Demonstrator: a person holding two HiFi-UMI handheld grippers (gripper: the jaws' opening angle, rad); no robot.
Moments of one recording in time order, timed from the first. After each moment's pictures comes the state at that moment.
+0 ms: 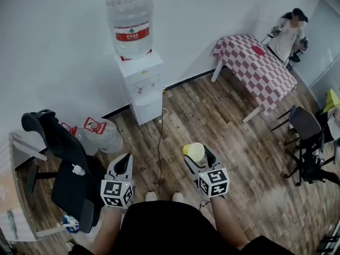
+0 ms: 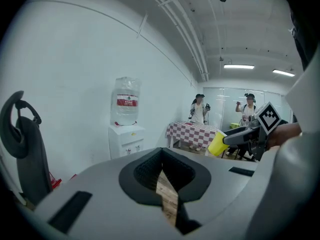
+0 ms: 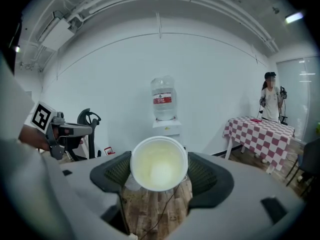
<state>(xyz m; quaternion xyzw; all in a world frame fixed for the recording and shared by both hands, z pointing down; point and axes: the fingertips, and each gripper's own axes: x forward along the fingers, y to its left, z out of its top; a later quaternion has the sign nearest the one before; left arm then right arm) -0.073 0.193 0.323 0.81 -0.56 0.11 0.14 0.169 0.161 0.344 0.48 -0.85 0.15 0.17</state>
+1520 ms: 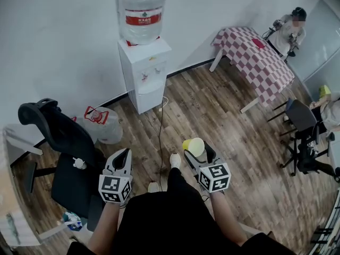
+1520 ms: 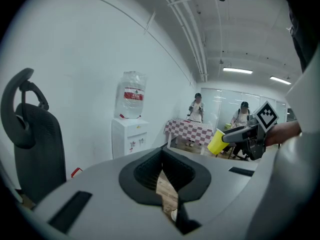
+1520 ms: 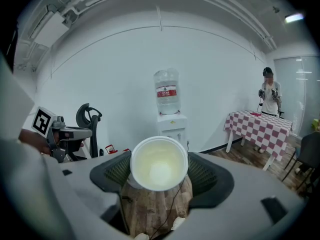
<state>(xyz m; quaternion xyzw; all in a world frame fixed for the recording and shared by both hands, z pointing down) -0.155 0.212 0.356 0.82 -0.54 0.11 0.16 0.093 0.189 0.365 0.49 -0.83 0.17 0.19</state>
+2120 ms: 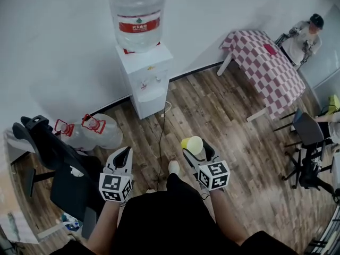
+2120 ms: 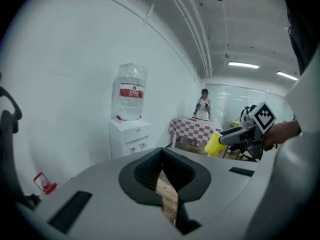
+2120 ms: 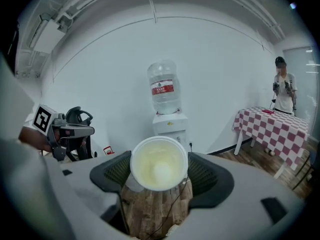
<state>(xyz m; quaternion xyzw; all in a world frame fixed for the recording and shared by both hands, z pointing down) -0.115 0.097 0.354 0.81 -0.55 0.13 0.16 0.119 0.059 0.381 0.45 -0.85 0.19 0.19</state>
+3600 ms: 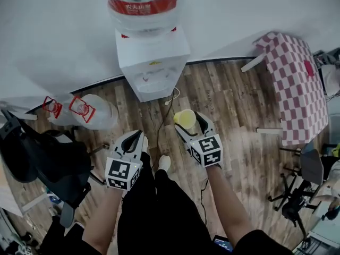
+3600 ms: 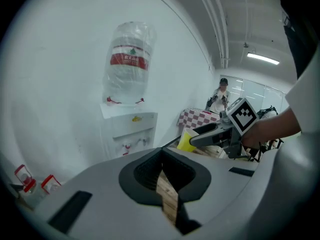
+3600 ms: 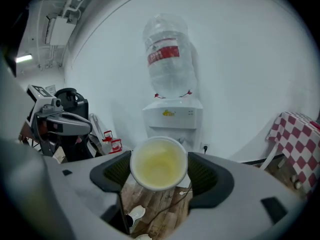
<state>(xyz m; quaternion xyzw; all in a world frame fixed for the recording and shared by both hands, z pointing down) -0.060 -0.100 0.449 0.77 -0.58 0.16 0.22 0.069 -0.194 0.492 0.30 -0.90 0.16 0.27</state>
